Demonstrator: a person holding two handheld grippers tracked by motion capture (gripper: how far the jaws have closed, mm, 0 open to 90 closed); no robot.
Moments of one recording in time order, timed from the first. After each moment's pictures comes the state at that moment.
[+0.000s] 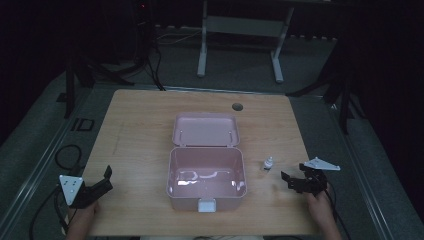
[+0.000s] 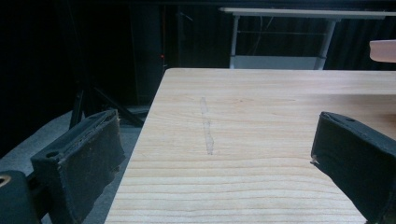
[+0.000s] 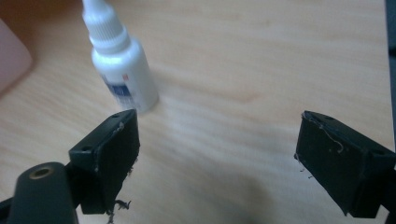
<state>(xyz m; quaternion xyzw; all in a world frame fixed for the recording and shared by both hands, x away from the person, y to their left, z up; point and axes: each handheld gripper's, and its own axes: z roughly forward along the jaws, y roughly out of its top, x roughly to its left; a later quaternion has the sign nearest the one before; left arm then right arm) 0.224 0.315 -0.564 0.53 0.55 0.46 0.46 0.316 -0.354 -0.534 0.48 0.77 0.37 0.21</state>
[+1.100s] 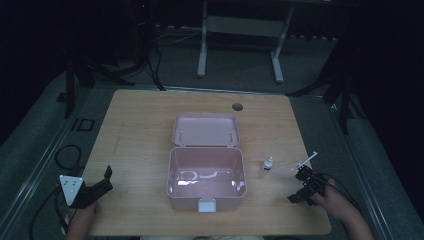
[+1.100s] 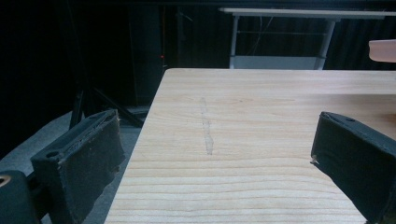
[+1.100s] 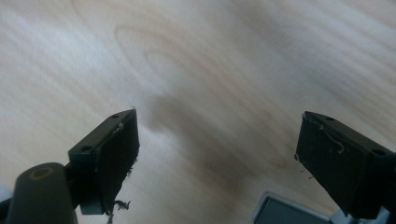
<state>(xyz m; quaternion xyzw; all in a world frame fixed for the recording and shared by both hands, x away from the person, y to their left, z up) 0.224 0.314 -0.564 0.53 0.55 0.46 0.46 0.321 -0.337 -0.506 0.42 0.90 0.07 0.01</state>
